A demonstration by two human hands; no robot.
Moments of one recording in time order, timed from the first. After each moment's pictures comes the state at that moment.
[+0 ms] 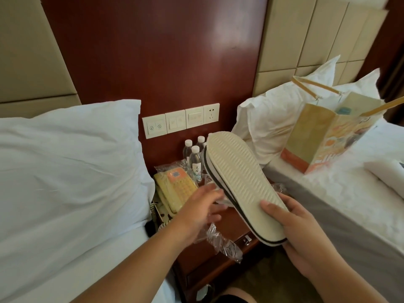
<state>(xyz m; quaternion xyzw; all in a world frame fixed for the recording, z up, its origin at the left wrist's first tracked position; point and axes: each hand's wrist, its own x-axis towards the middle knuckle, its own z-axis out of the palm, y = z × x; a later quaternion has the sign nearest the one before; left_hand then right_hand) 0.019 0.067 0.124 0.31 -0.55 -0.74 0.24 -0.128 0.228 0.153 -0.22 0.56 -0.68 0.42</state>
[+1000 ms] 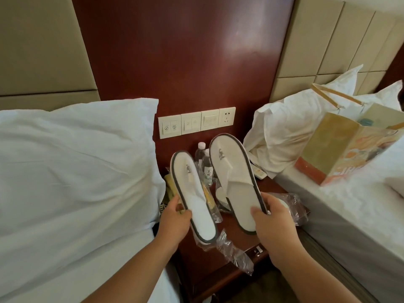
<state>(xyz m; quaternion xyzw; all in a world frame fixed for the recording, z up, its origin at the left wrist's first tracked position) 0.066 0.003 0.048 0.50 -0.56 -0.55 0.36 -0.100 0.150 0.126 -0.30 0.76 -0.54 0.22</state>
